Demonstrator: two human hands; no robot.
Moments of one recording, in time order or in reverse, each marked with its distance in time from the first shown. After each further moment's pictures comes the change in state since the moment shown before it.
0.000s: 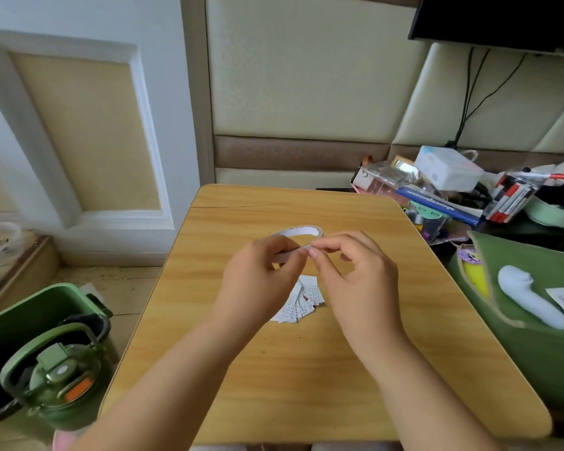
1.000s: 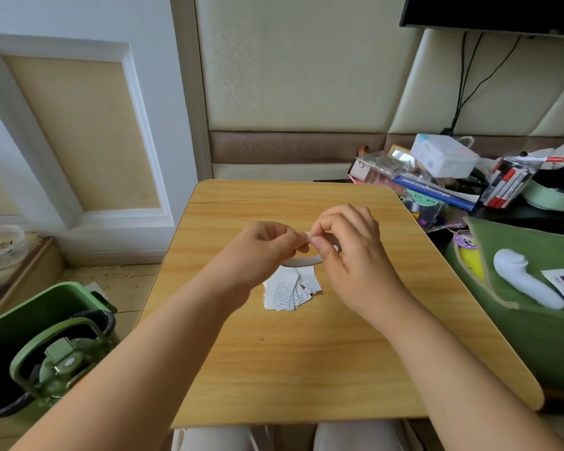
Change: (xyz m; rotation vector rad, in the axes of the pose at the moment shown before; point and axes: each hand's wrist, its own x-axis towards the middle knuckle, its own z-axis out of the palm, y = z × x) left_hand 0.019 0.002 -0.006 -0.313 -0.303 -0.111; right_hand 0.014 0.017 -0.014 -0.054 -0.217 -0.279
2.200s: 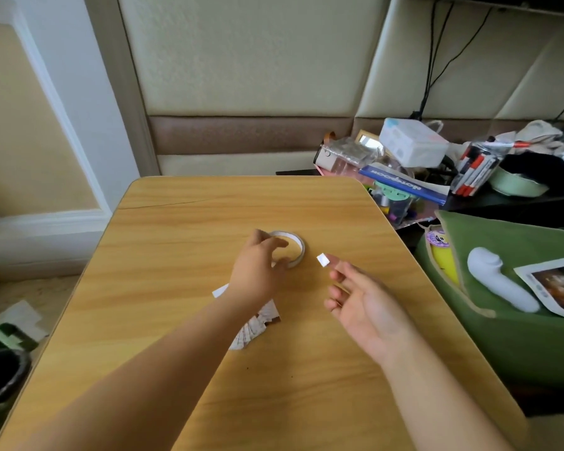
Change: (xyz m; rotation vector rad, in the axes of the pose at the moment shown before) left_hand 0.133 -0.091 0.075 0.569 0.172 0.123; right_hand -0.029 0.094 -0.005 1.202 0.226 1.313
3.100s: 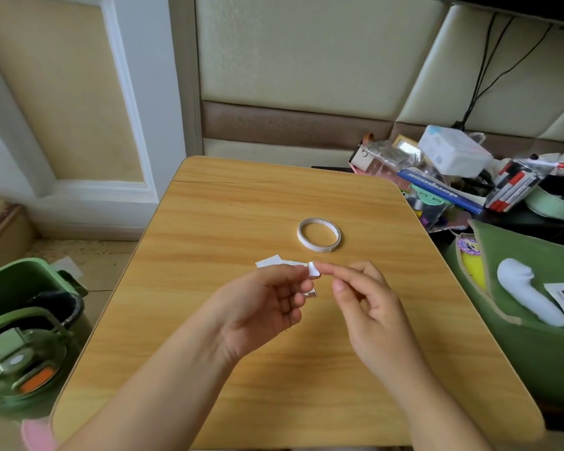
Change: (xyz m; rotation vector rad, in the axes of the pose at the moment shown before) left_hand -0.115 0.025 -0.094 -1.329 -0.403 -0.660; right_hand -0.066 0.039 0.029 -0.906 -0.237 -0.745
